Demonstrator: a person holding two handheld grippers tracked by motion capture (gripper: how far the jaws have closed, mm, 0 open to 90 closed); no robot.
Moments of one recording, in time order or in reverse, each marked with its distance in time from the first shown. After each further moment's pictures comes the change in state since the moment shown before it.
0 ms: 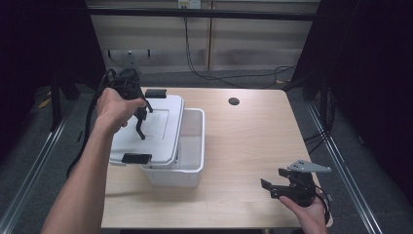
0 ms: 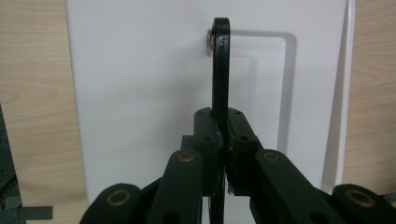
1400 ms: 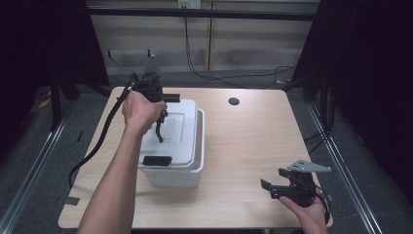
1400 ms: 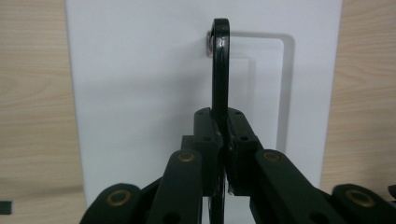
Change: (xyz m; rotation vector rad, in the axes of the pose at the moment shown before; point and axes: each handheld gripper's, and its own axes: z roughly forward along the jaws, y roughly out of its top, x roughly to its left) left arm -0.051 0.001 0.020 0.021 0.015 -0.037; right arm 0.000 0.000 0.000 0.002 0.008 0.003
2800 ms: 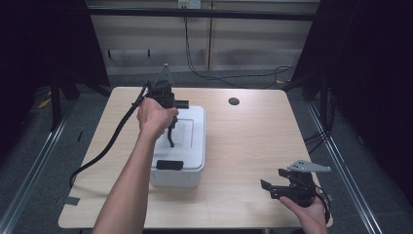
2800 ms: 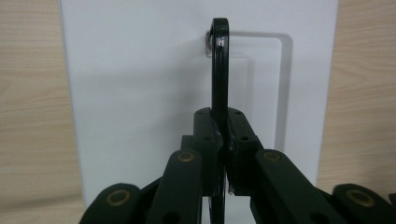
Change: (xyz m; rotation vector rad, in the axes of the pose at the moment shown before) left arm -0.017 0.004 0.031 0.026 -0.002 0.008; right arm -0.001 0.000 0.001 0.006 0.006 -0.002
